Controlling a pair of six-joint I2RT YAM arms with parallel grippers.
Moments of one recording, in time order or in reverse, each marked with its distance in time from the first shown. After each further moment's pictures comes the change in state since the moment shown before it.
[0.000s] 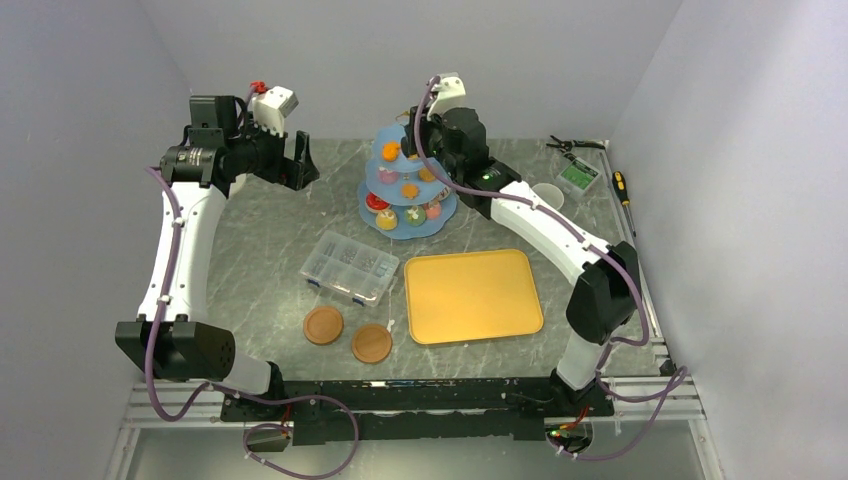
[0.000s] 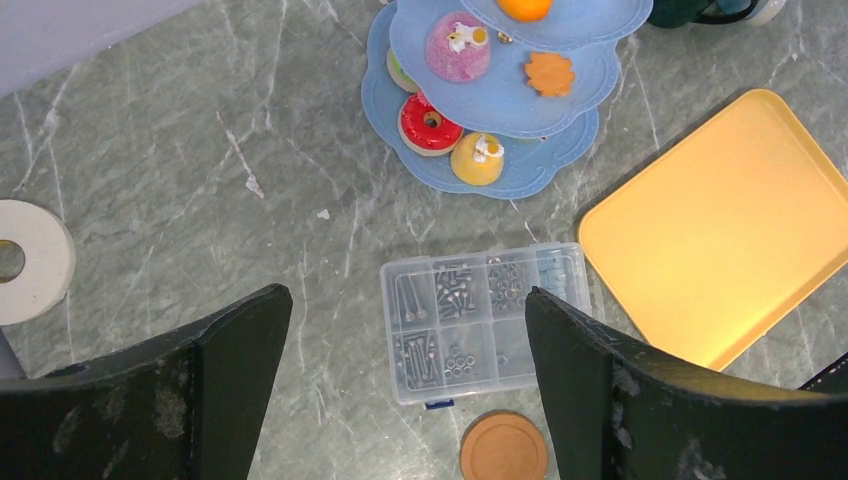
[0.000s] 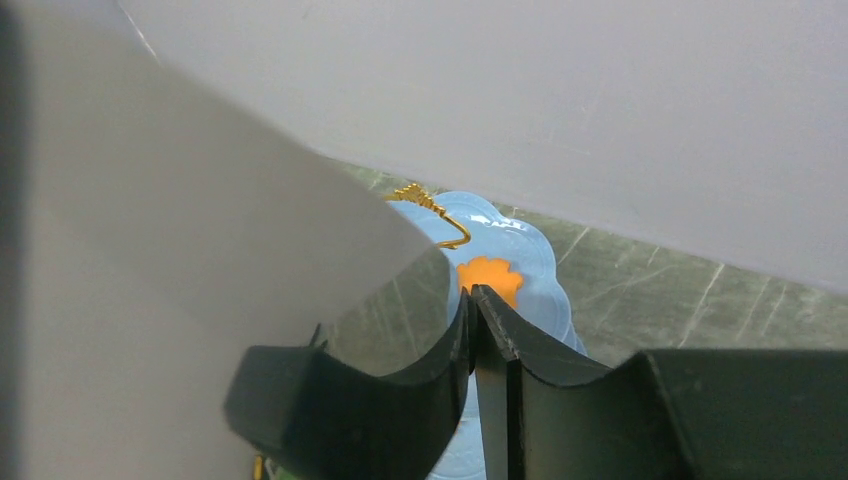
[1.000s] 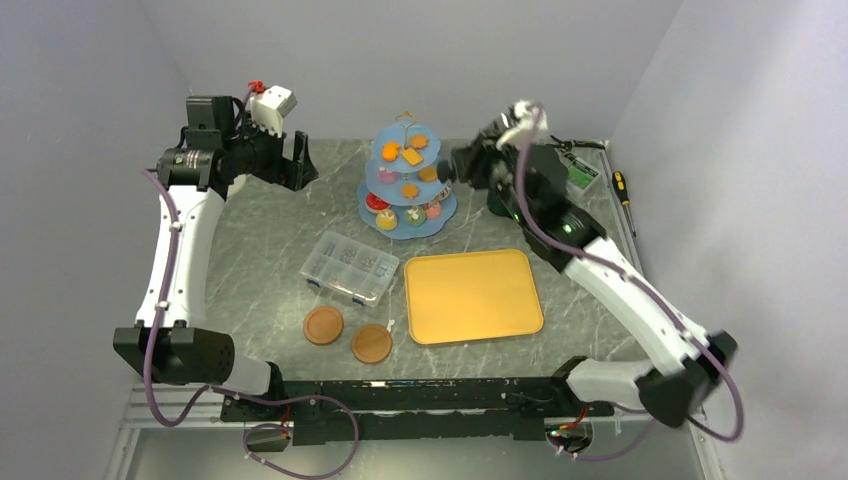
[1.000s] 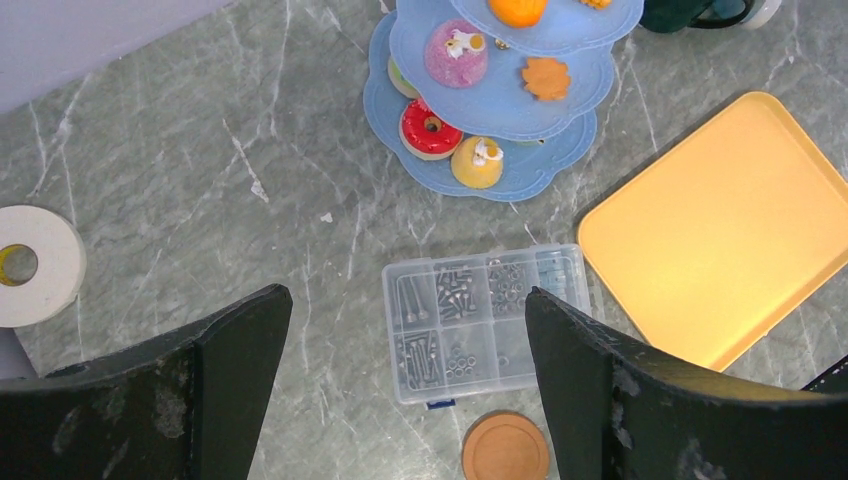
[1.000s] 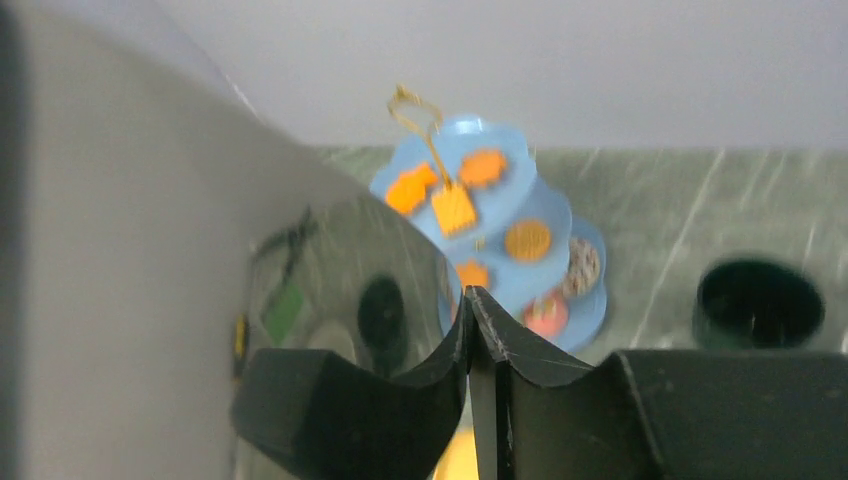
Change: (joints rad) left arm 0.000 -0.014 0.000 -0.001 0.000 0.006; right arm -0.009 -0.459 -0.262 -0.148 0.010 0.193
